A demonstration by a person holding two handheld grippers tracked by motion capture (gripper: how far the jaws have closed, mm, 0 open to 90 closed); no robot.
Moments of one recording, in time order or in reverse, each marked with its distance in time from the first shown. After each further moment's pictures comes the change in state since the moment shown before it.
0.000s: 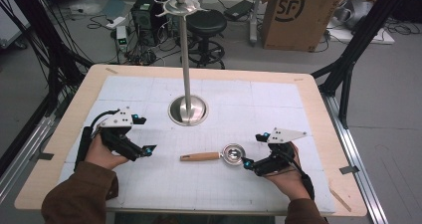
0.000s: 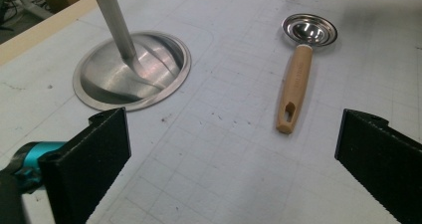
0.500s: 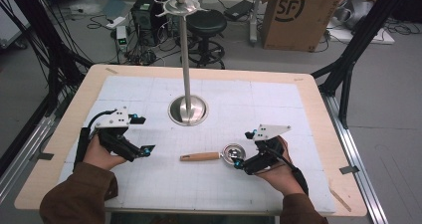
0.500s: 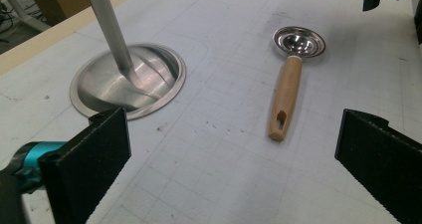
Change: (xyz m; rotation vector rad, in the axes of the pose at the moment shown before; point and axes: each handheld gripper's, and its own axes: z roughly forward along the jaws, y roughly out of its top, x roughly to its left) left arm 0.000 -0.001 -0.006 -0.049 -0.022 -0.003; right arm 0.013 0.025 0.020 0.083 0.030 -0.079
